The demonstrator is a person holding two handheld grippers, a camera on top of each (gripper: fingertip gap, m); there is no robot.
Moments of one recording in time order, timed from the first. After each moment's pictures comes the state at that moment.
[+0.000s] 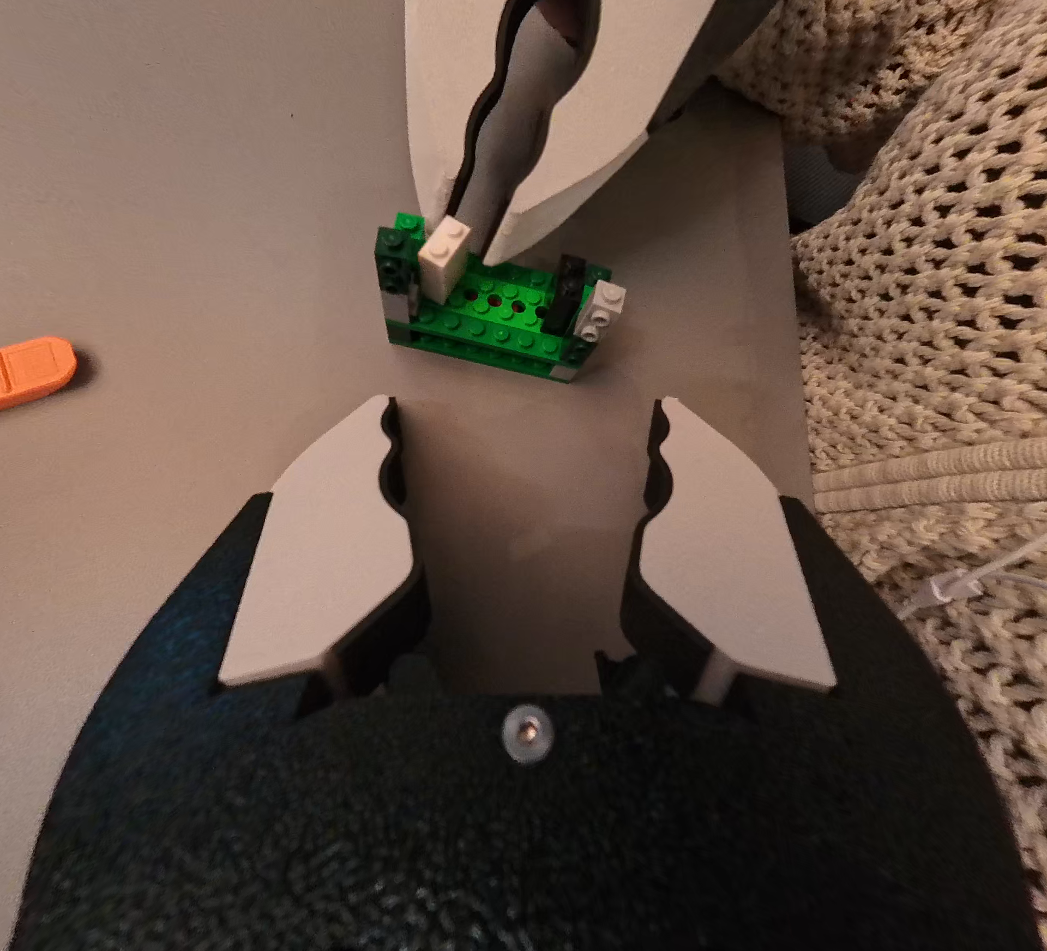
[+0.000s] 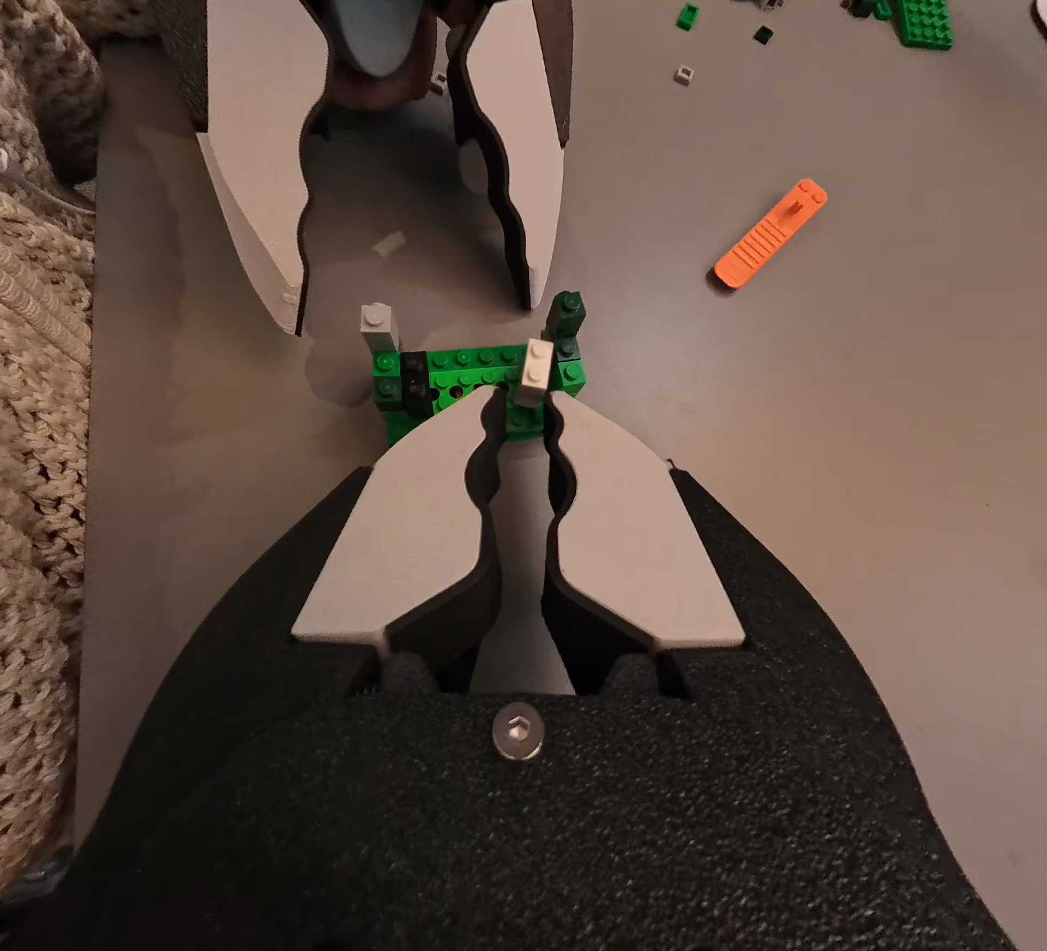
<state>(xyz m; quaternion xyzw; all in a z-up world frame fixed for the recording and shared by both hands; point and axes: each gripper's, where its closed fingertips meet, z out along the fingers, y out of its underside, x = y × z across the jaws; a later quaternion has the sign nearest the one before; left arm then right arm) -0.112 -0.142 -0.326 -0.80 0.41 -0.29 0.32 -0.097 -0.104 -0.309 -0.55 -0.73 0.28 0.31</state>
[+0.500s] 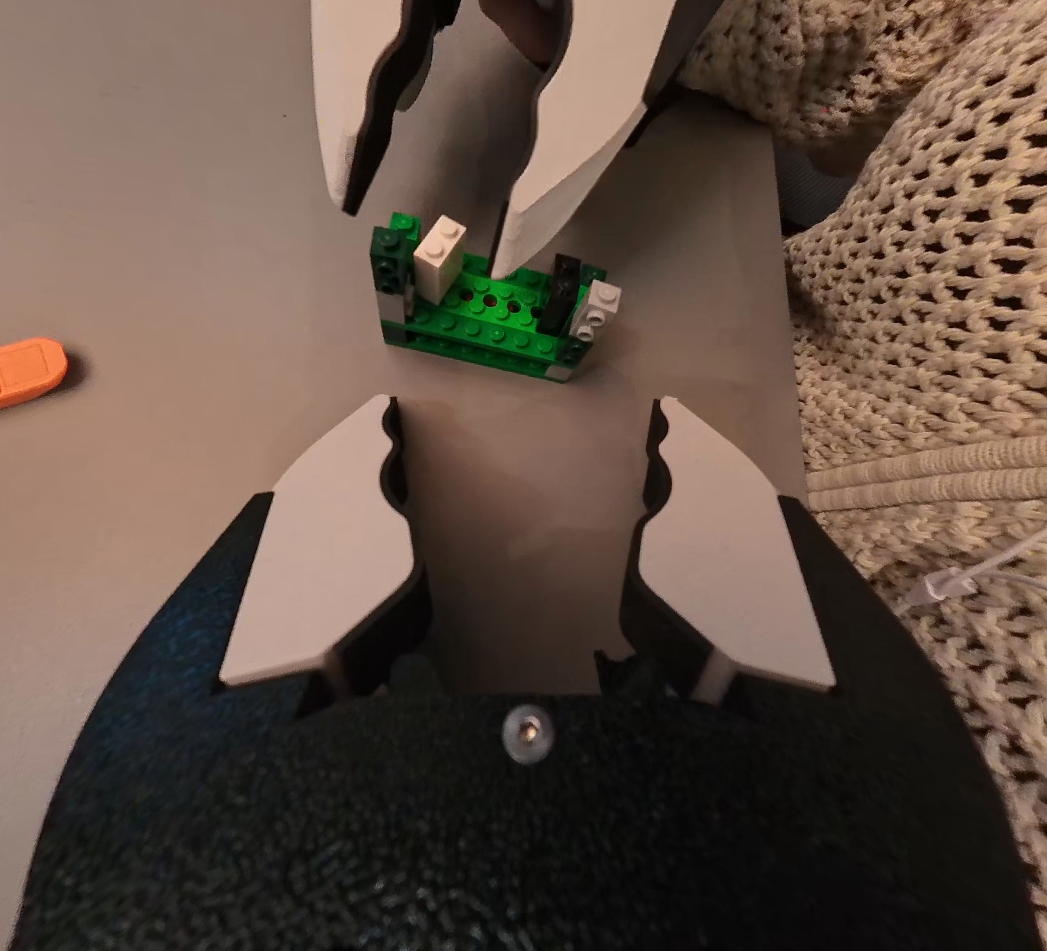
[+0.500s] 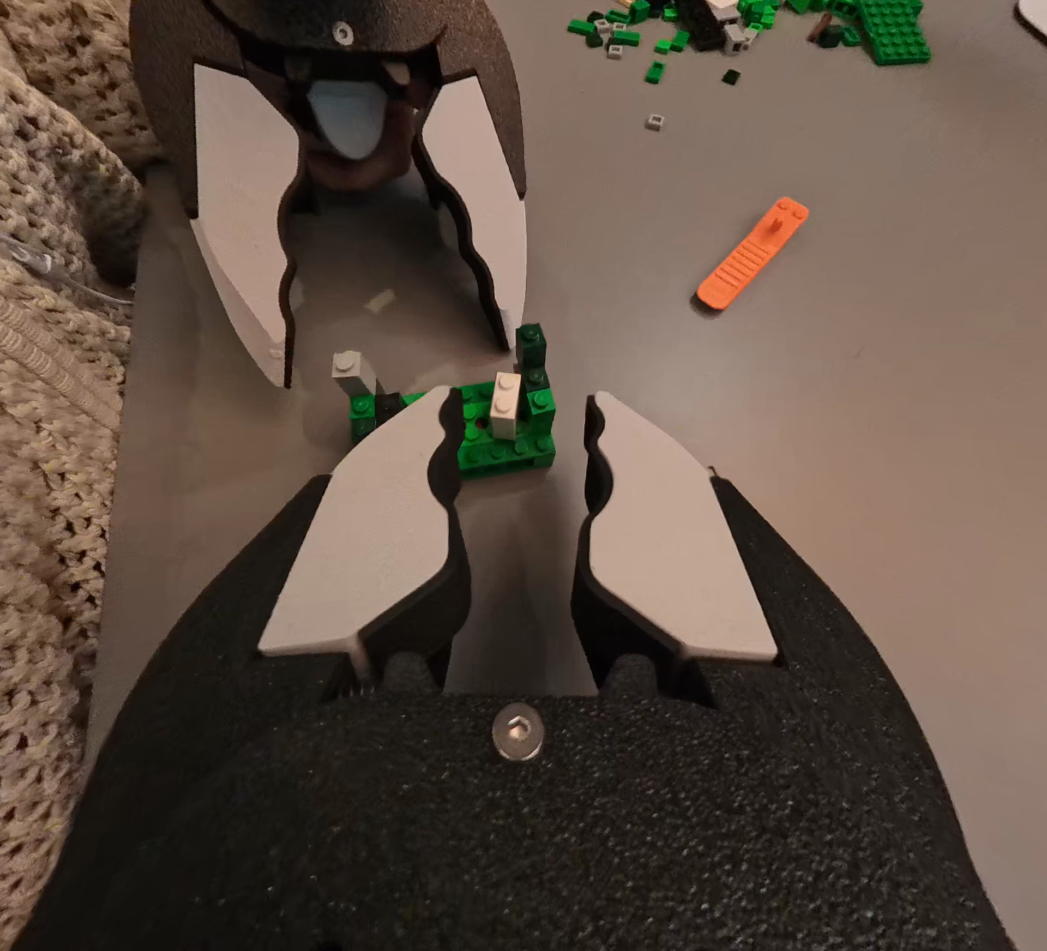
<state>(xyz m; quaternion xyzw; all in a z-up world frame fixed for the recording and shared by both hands) -0.111 -0.144 -0.324 -0.80 0.41 -0.29 0.32 -0.109 -0.098 -0.303 -0.56 -0.68 0.35 0.30</state>
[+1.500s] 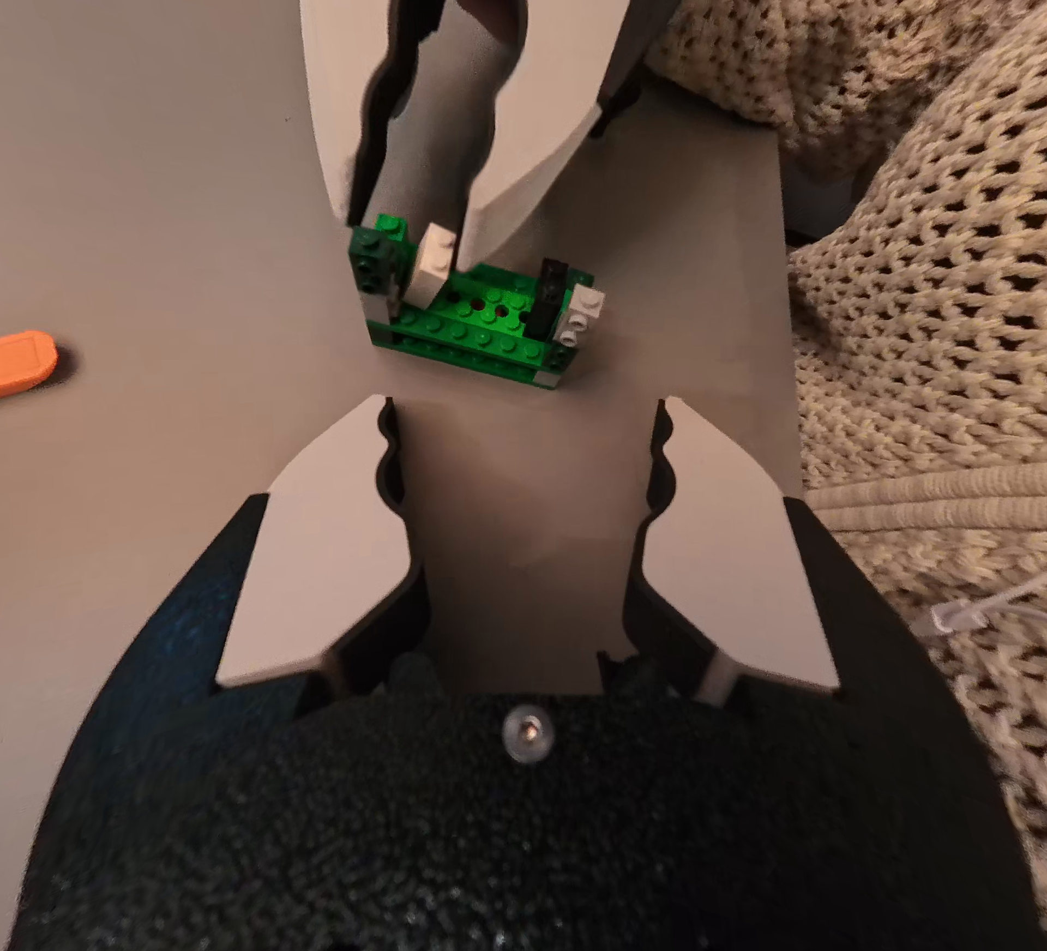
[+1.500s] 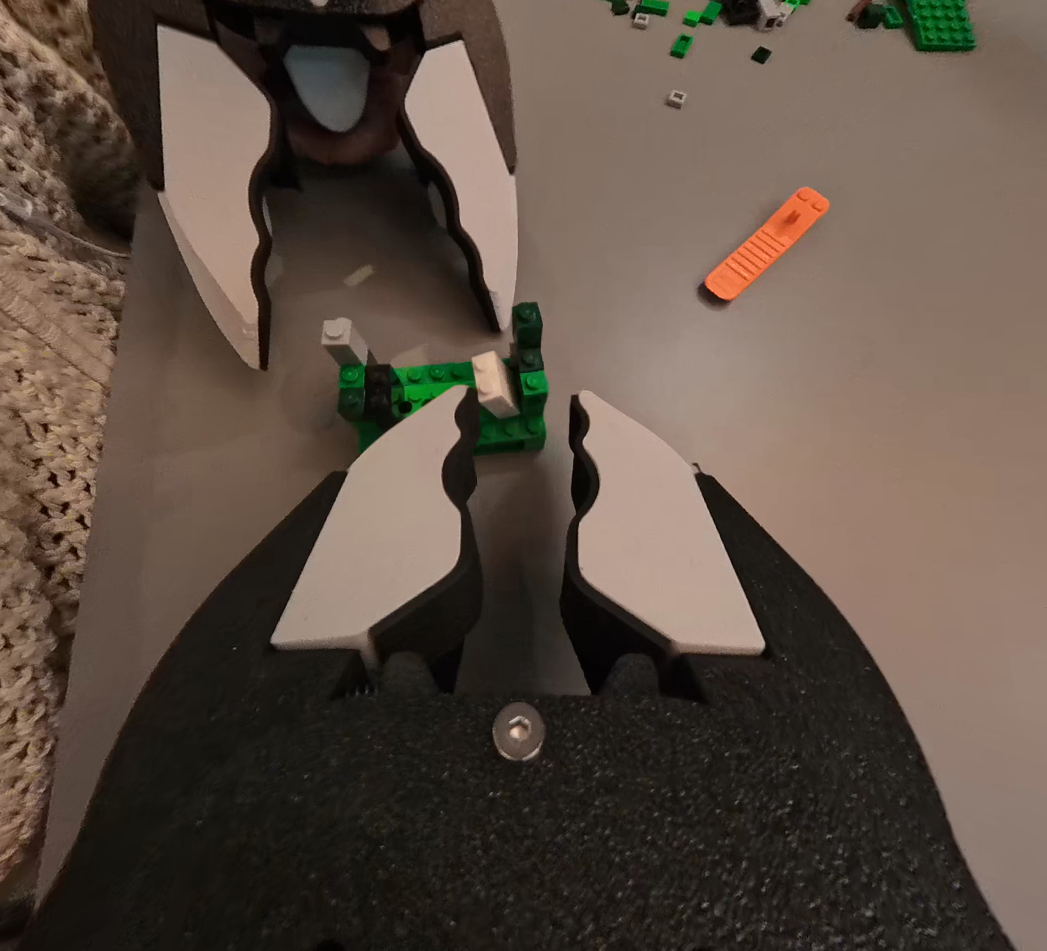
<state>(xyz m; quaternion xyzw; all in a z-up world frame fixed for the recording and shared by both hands) -0.109 -0.144 -0.326 -0.81 0.40 -0.28 0.33 -0.106 -0.094 -0.308 -0.54 -0.71 0.35 0.28</state>
